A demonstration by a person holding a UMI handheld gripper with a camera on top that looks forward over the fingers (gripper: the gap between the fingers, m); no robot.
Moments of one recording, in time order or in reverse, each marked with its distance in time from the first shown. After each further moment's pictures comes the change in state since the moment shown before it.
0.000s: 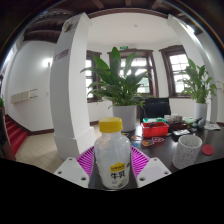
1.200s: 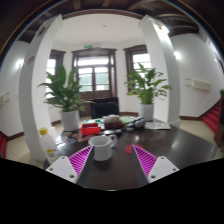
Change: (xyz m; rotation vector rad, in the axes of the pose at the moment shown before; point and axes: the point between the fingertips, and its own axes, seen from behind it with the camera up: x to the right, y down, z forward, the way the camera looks) arm 0.230 -0.050 -0.207 -0.053 0.408 0.056
